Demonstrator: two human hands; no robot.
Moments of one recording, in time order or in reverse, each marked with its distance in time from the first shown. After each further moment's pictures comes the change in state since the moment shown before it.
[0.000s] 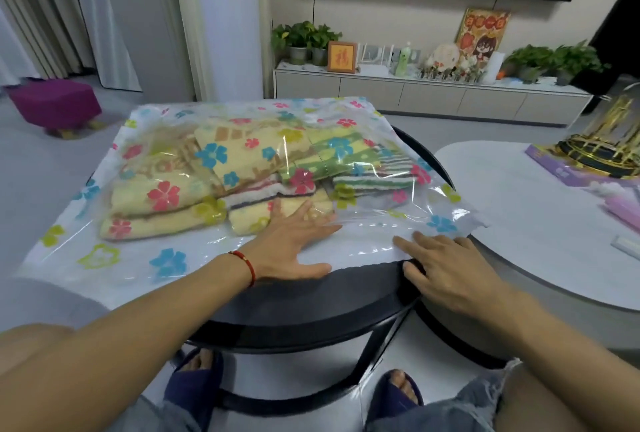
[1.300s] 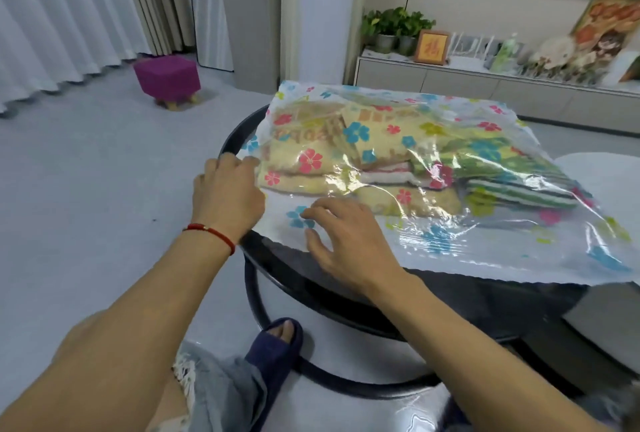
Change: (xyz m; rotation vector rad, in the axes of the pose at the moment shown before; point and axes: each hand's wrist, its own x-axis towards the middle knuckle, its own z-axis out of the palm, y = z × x) left_hand -0.185 -0.089 -0.120 0.199 0.347 -0.943; right_hand 0.083 -0.300 -0.043 0.543 0.499 -0.444
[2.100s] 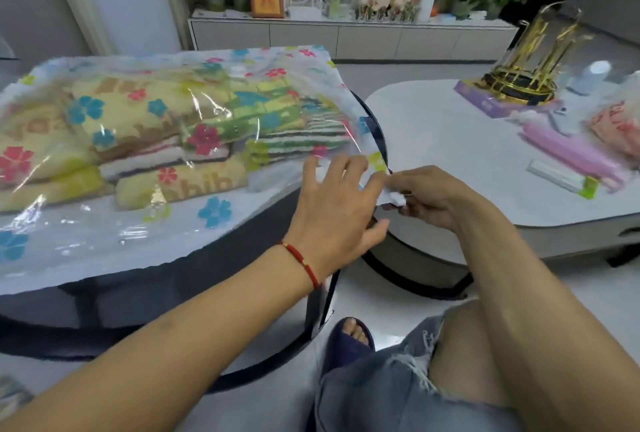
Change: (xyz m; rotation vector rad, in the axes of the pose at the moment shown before) left_hand -0.112 0.379 0.084 -0.159 0.093 0.987; right_hand -0.190 0.279 -0.217 0.853 0.092 1.285
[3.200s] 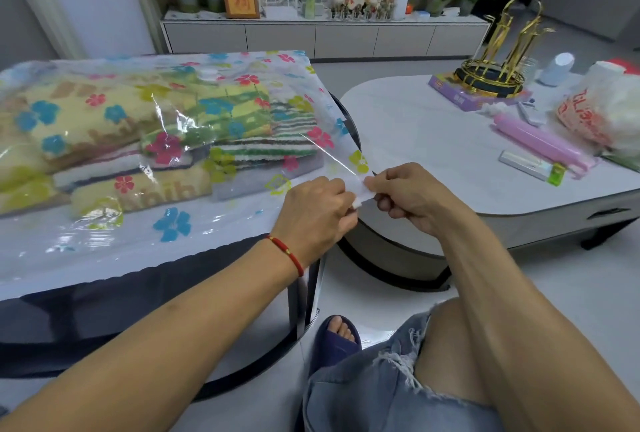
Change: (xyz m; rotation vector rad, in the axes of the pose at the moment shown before) left_hand 0.013 0.008 0.029 -0.165 0.052 0.034; right_hand -0.028 0.003 -0.004 -0.113 0.103 -0.068
